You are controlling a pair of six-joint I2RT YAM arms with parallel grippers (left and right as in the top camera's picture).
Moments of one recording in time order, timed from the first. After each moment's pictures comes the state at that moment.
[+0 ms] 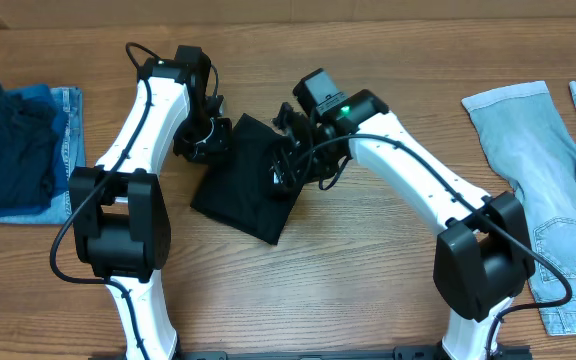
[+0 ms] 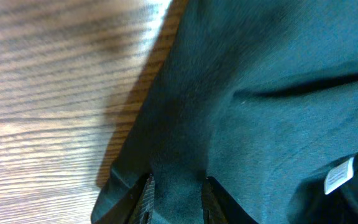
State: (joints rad) left arm -0.13 2.12 1.75 -1.25 0.19 -0.12; right arm 0.56 1.97 1.64 -1.01 -0.51 0.18
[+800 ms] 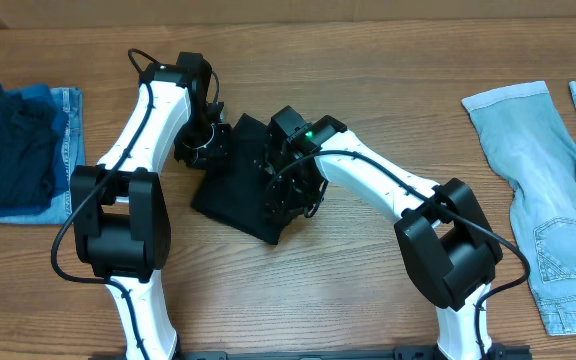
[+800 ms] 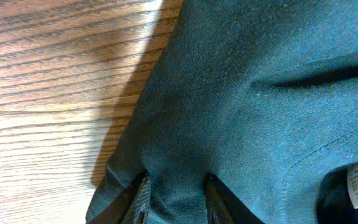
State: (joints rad) left arm -0.13 2.12 1.72 -1.24 0.19 -0.12; right arm 0.65 2.09 1.58 -1.02 -0.53 0.21
